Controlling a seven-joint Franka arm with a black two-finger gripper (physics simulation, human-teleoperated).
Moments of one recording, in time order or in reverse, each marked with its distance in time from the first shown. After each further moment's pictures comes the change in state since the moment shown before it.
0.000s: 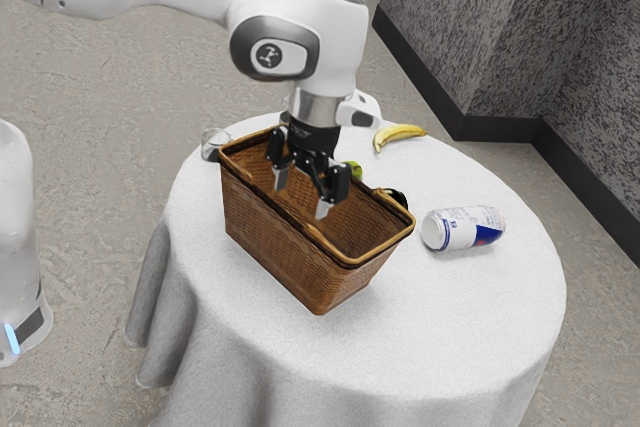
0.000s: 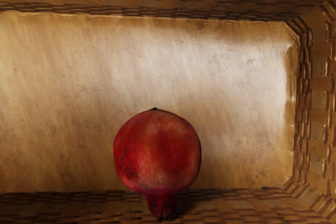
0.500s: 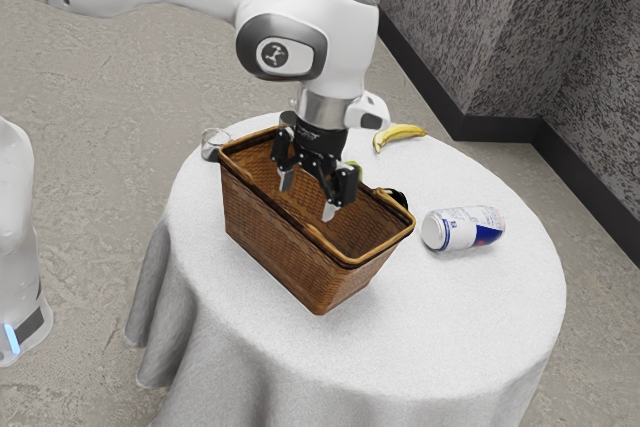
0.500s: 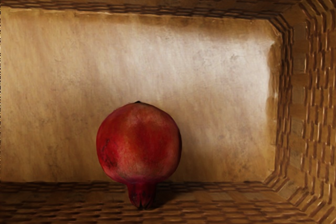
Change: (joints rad) arm -0.068 0.030 0.022 0.051 0.032 -0.025 -0.076
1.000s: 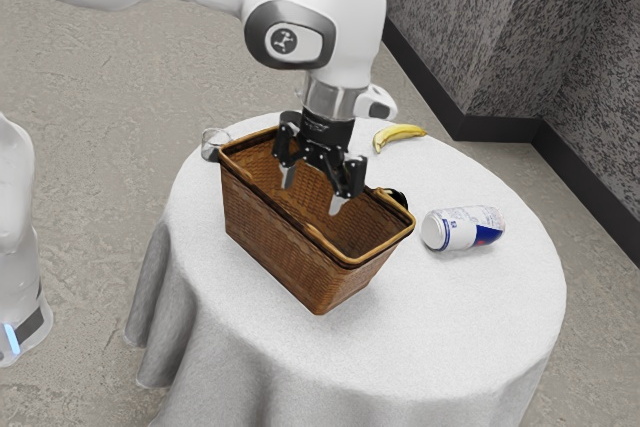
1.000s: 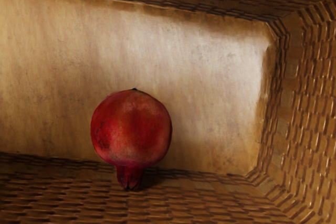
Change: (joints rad) arm -0.022 0.027 0.036 0.056 -0.032 -0.052 -0.086
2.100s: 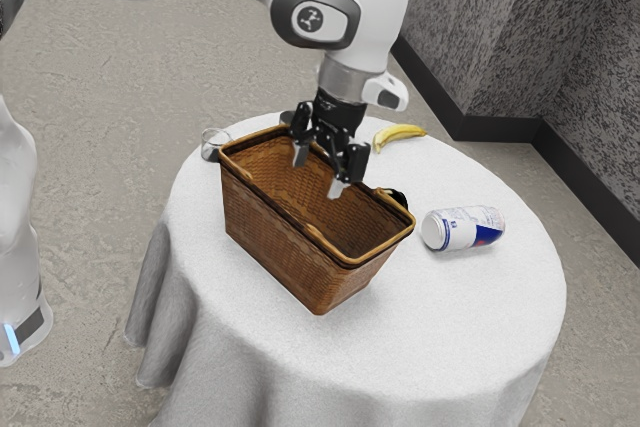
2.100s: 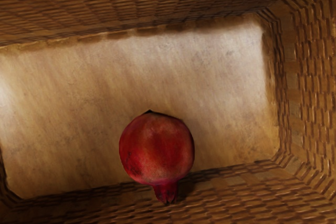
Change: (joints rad) arm -0.055 0.091 0.088 0.153 0.060 -0.155 0.257
